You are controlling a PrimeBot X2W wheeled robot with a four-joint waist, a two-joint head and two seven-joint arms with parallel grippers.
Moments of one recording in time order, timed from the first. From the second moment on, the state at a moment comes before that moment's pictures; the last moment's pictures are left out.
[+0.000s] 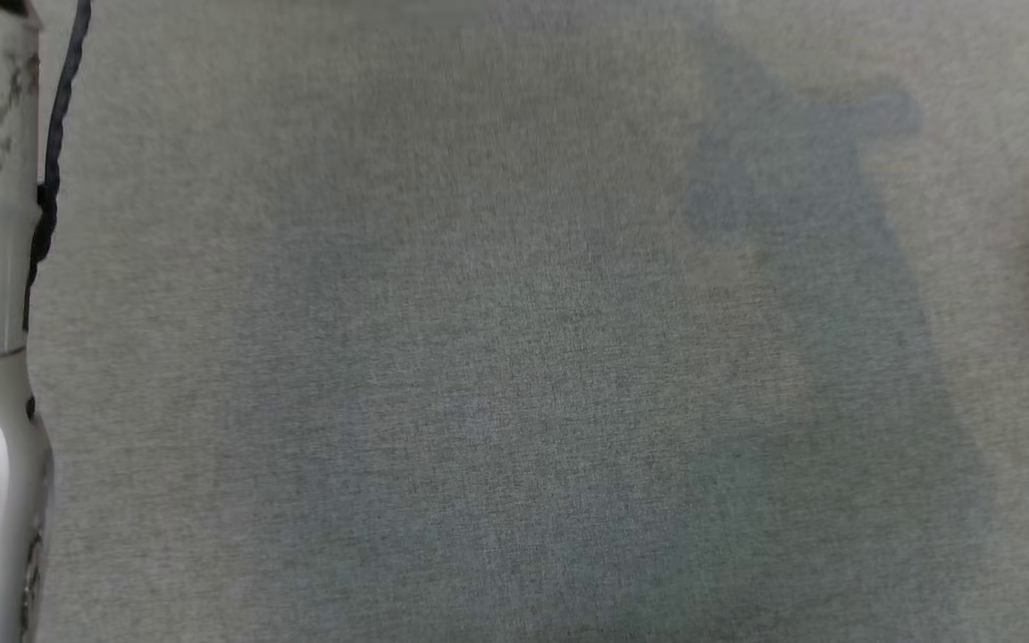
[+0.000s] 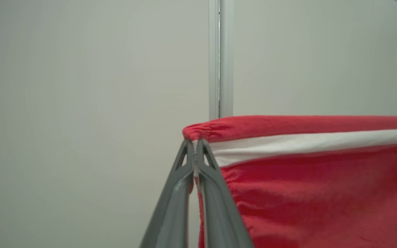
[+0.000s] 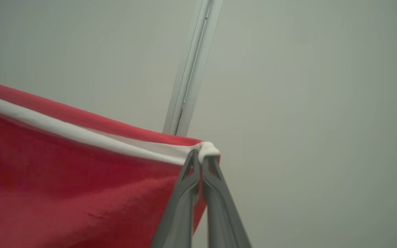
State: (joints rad) left arm -1.33 0.20 -0.21 0.53 -0.40 -0.06 -0.14; right arm -1.32 -0.35 0.29 0.43 0.24 0.13 -0.10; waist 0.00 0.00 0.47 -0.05
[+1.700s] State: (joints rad) left arm -0.54 0.22 -0.68 0.72 -0.39 -0.13 -0.26; right arm -0.72 -0.52 1.02 0.81 0.84 0.13 -0.20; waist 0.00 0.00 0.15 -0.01
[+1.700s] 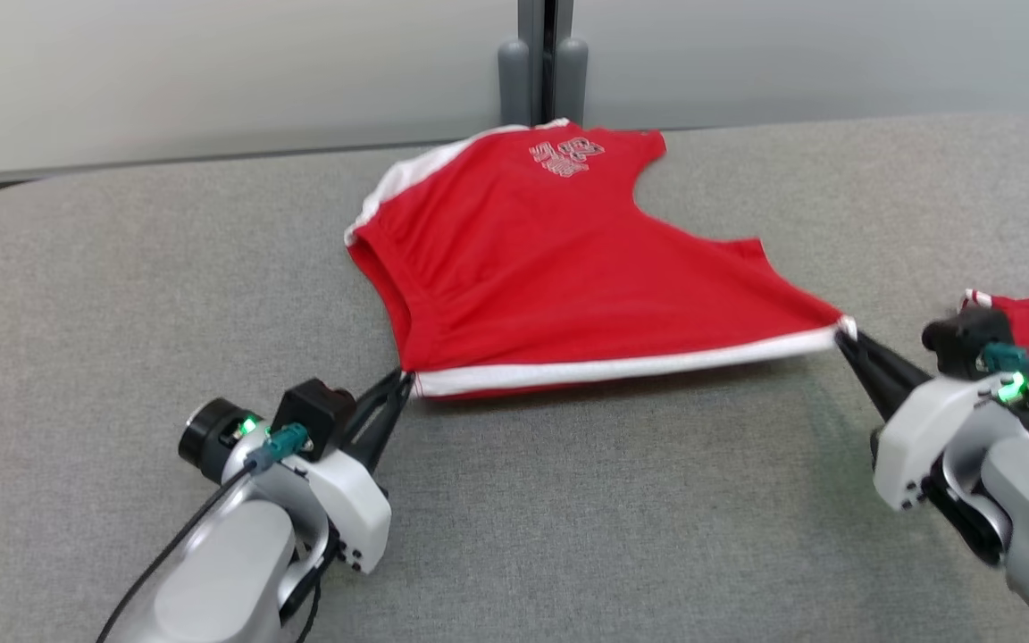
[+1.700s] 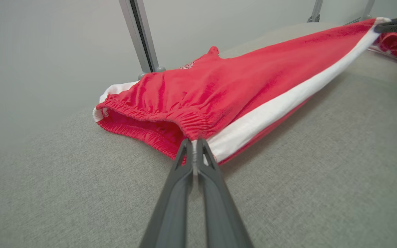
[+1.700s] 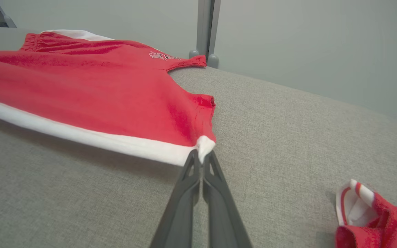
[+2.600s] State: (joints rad) left arm -0.15 0.39 -0.91 0.29 -0.51 -0.10 -0.12; right arm -0.41 -0.93 1.15 0.37 1.15 0.13 0.07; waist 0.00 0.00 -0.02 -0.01
